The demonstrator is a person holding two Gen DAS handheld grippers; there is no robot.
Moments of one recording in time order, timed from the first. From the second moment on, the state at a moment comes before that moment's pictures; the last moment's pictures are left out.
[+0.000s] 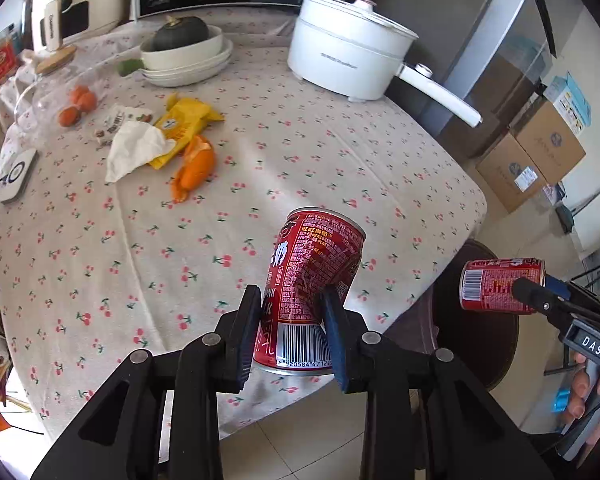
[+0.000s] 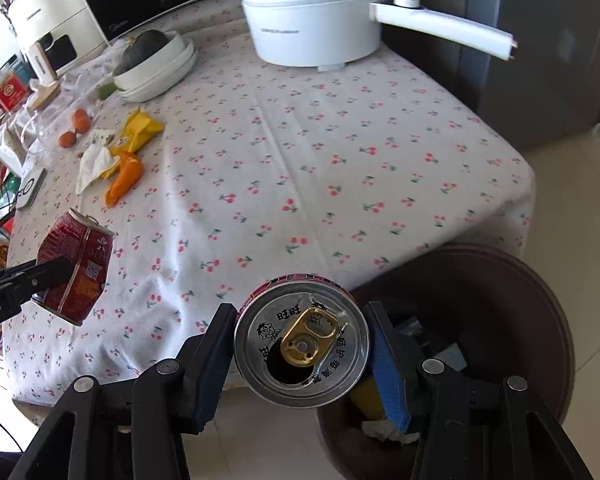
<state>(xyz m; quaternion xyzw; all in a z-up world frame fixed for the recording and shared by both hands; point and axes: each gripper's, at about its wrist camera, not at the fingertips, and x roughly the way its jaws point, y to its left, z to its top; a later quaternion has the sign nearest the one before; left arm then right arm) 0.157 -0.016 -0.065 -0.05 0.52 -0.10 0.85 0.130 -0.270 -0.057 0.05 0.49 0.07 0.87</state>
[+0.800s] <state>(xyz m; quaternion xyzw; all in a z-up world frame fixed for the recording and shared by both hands) 0.146 -0.236 -0.131 0.07 0.53 -0.26 0.80 0.077 -0.434 -0.084 0.10 0.52 -0.06 0.85</state>
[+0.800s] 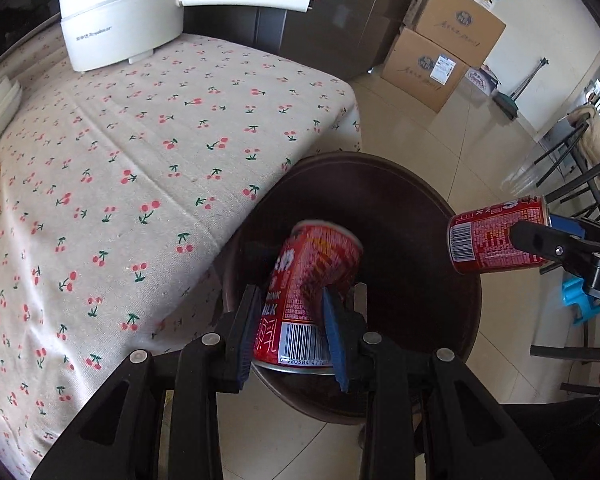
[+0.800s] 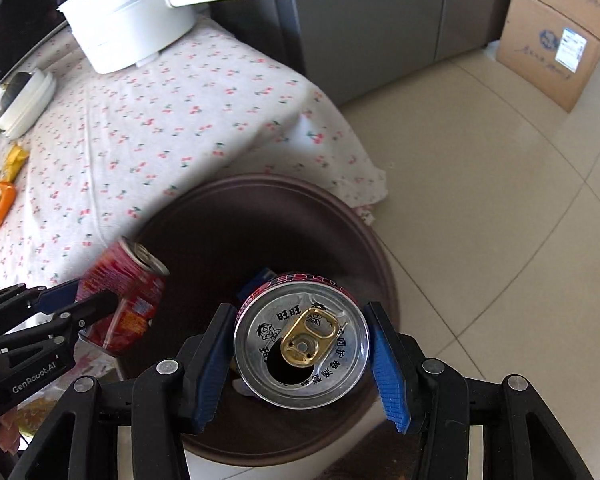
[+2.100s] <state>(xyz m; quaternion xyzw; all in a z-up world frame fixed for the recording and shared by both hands) 0.146 -0.012 -0.059 -0.01 0.49 -0.09 0.87 0.115 -0.358 -0.085 0.03 0.55 -0.05 0.84</state>
